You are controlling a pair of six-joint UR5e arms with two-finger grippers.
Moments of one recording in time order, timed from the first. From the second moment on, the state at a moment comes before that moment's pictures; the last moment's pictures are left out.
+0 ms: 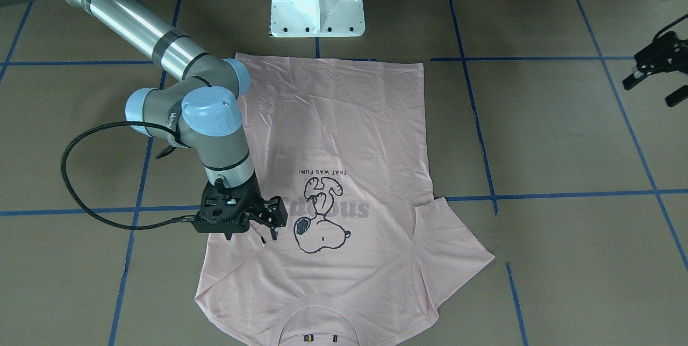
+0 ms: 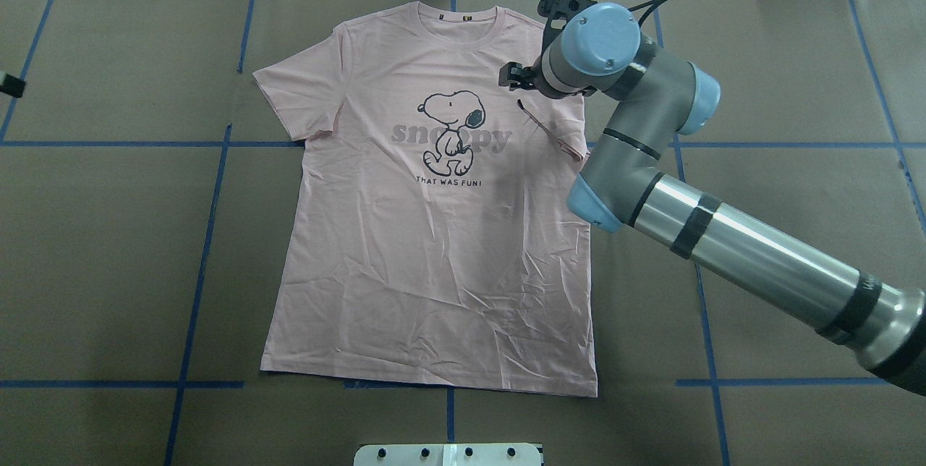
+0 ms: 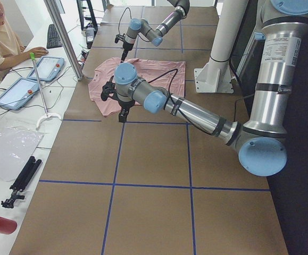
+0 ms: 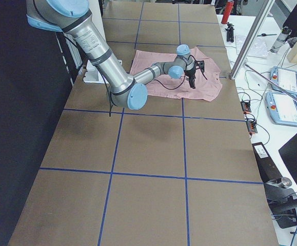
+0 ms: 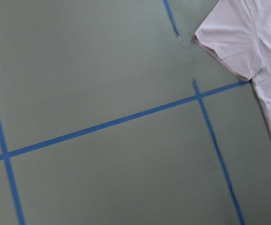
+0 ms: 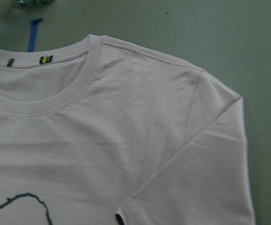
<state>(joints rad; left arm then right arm) -1.28 -1.73 -1.88 -1.75 -2.44 -0.48 0.75 -0.86 1.26 -1.05 1.78 1.19</state>
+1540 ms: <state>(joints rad) -0.94 -2.21 -1.06 -2.35 -1.91 -0.83 1.02 -1.57 2.00 -1.04 2.29 1.14</state>
